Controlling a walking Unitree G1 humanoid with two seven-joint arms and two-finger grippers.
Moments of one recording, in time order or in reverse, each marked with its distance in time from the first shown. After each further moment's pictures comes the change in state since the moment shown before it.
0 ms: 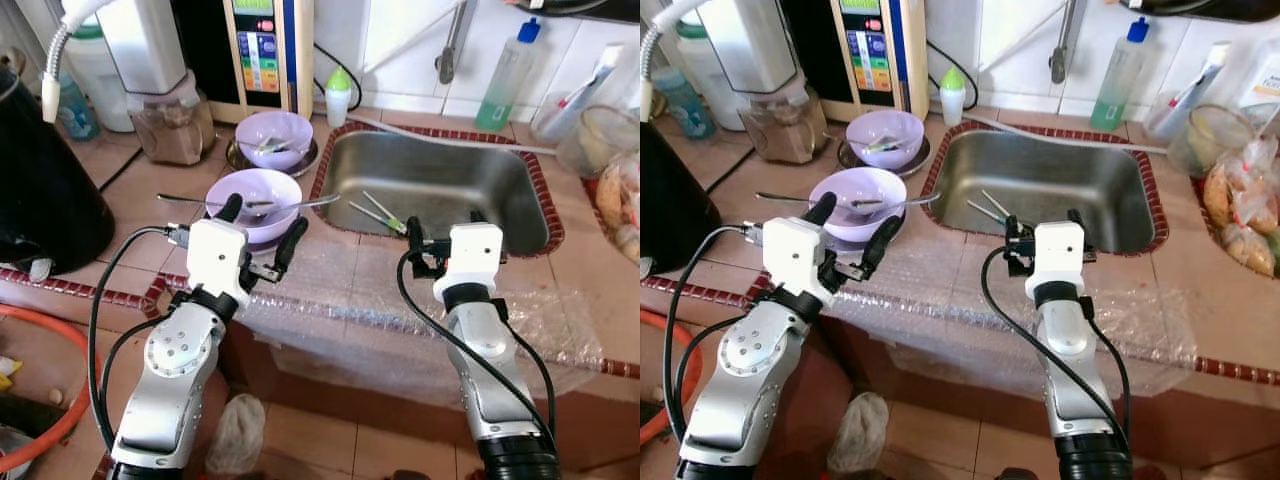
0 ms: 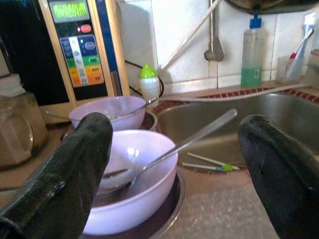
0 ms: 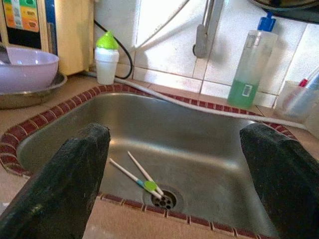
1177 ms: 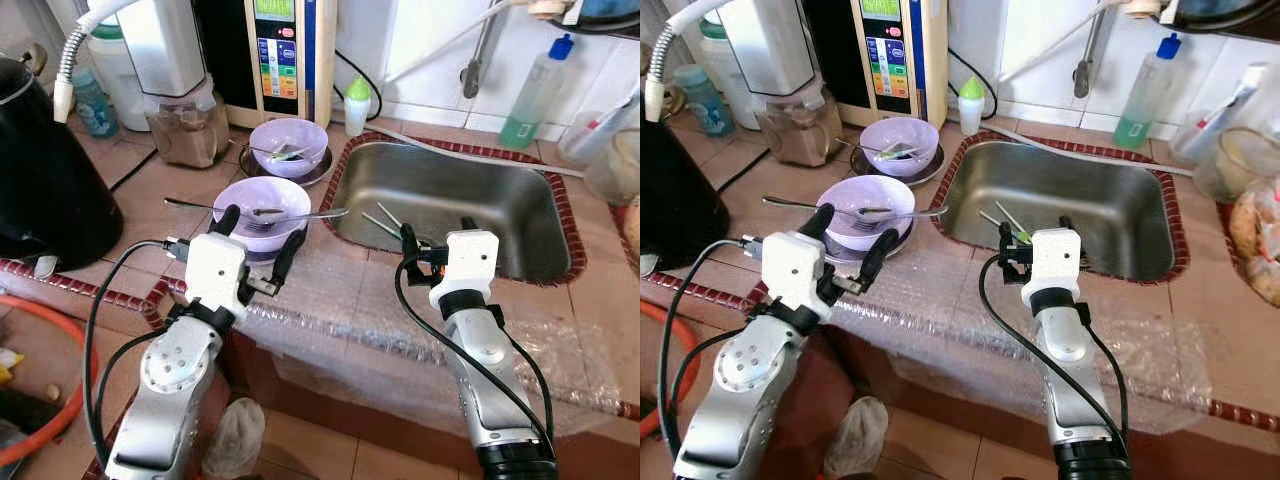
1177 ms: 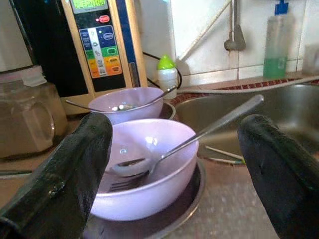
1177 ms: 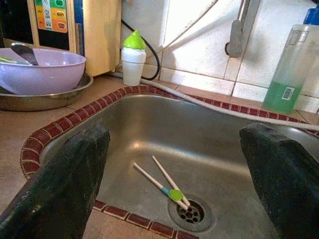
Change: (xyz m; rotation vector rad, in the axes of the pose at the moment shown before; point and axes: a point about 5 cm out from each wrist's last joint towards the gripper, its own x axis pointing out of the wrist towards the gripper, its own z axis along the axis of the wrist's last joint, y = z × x) left arm -0.013 -0.001 -0.009 0.039 0.026 -0.003; right arm -0.005 0.005 -0.005 0.038 0.016 0.037
